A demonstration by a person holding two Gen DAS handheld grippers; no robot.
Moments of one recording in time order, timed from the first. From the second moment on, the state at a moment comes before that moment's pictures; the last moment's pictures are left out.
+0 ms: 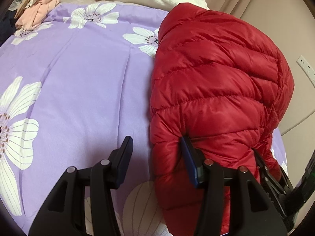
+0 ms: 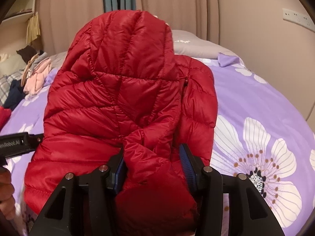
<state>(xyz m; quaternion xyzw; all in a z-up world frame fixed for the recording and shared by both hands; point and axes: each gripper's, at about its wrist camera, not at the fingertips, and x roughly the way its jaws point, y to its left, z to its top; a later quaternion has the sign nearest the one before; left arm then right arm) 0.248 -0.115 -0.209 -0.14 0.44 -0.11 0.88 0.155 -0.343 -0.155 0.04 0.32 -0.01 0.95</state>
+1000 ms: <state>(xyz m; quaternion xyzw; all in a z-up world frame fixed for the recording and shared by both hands) 0.220 -0.099 -0.172 -0.14 0.39 -0.11 0.90 0.162 -0.361 -0.114 0.17 0.28 0.08 0.94</state>
